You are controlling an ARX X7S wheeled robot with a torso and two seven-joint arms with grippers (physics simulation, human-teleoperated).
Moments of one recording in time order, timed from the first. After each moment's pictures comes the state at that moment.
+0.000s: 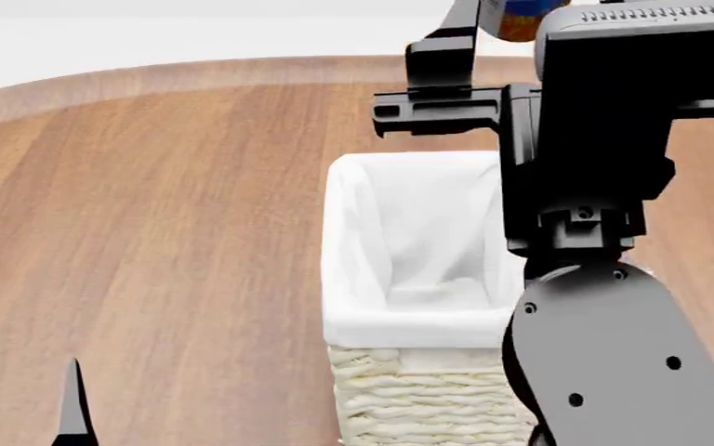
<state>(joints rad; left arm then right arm) 0.06 -0.33 0.24 0.63 -0.19 -0.32 -0.47 0.86 0.33 -0.26 -0.41 0.37 0.62 0.36</state>
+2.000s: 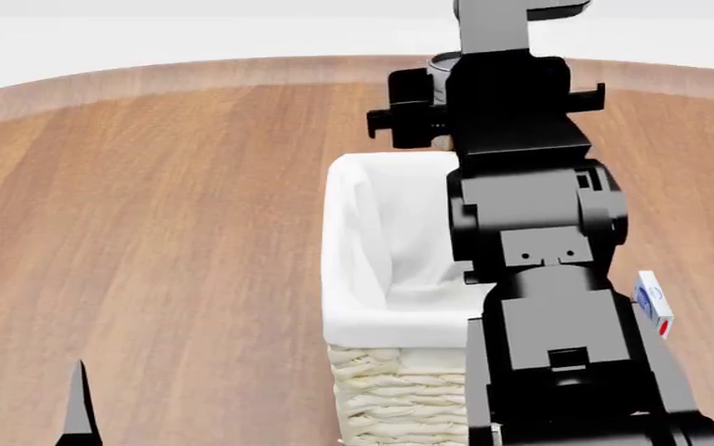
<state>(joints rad) 0.04 -0.35 0.26 0.60 -0.23 -0.32 -0.49 1.51 0.00 -0.18 1.31 0.09 0.40 -0.02</state>
